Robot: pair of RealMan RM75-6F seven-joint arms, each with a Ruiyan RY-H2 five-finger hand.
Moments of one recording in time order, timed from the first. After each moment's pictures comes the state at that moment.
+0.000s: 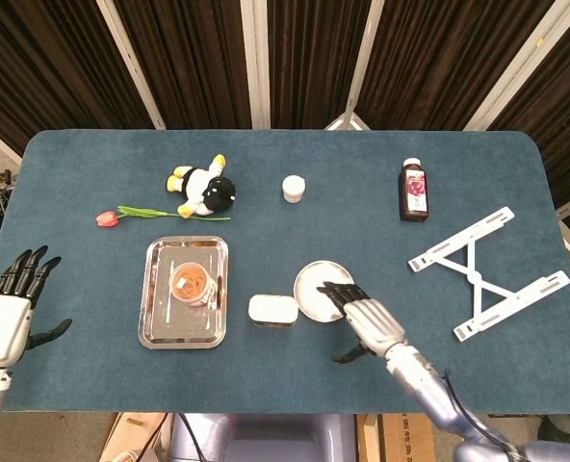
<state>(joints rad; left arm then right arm) -0.19 -1.25 0.01 -1.49 1.55 1.63 0.01 0.58 -1.36 0.15 -1.92 -1.08 0.90 -0.24</state>
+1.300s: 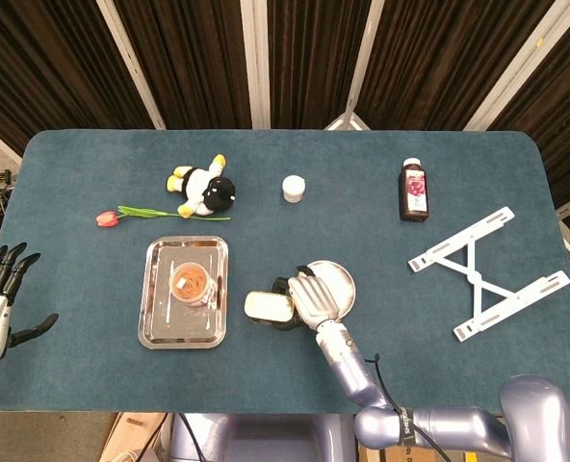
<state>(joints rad) -0.14 -1.24 -0.07 -1.49 1.54 1.63 -0.06 0.79 -1.82 0.27 -1.61 -0.81 1.09 -0.41</state>
